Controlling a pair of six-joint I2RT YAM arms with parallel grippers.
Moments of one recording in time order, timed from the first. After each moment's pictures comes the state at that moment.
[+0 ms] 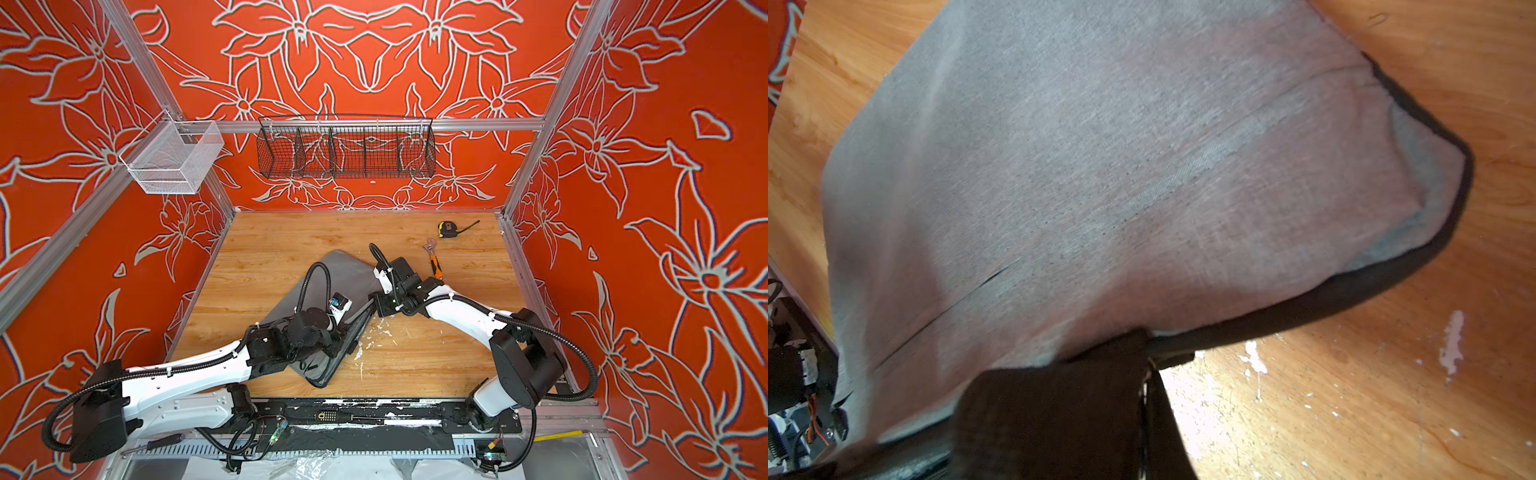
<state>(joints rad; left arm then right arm) -0.96 1.07 0.62 -0.23 -0.19 -0.29 0.64 1.51 0.97 -0.43 -0.18 0.34</state>
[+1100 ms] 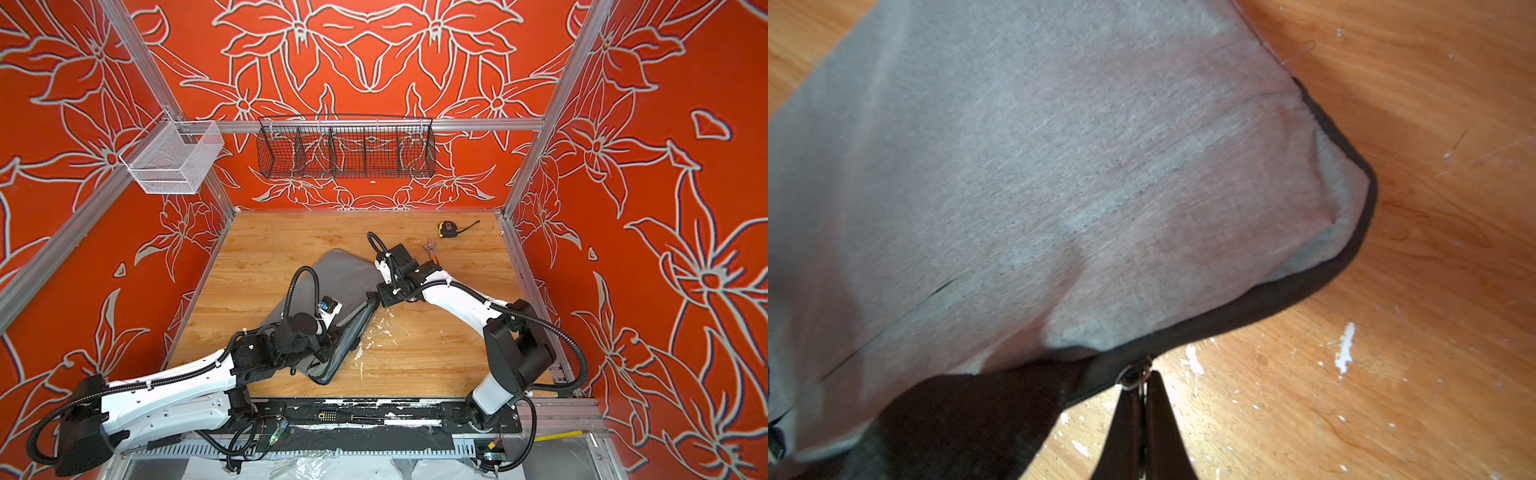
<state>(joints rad) -0.96 0.94 0.56 -0.28 -0.20 -0.31 0.60 1.60 1.15 -0.62 -0.13 0.20</state>
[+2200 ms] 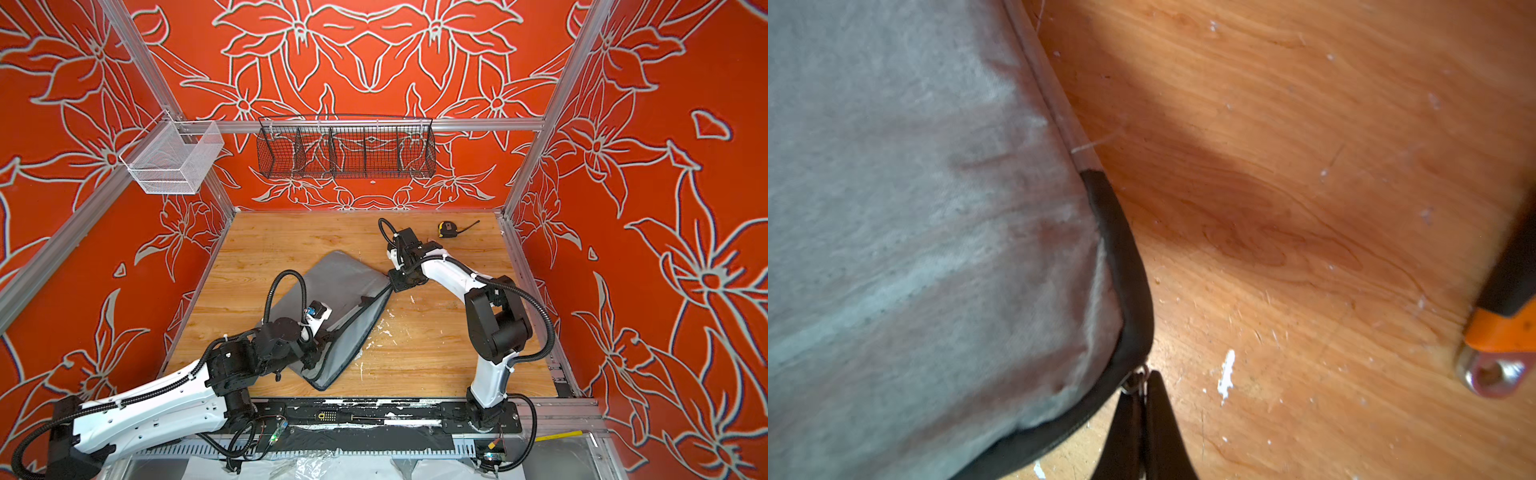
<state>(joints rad) -0.96 0.75 0.55 -0.41 -0.15 -0.25 0.43 1.82 1.36 -0.75 -0.13 0.07</state>
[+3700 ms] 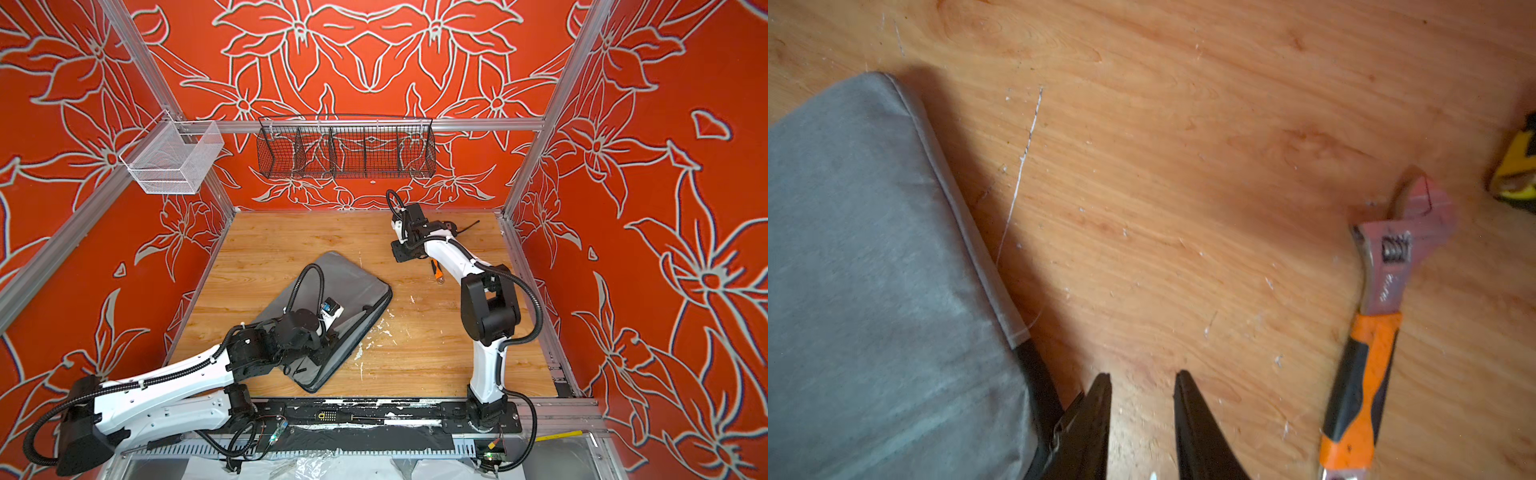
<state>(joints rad) -0.95 0.98 0.70 -0.50 -0.16 -0.27 0.35 1.88 1.56 -0.70 -0.10 0.06</state>
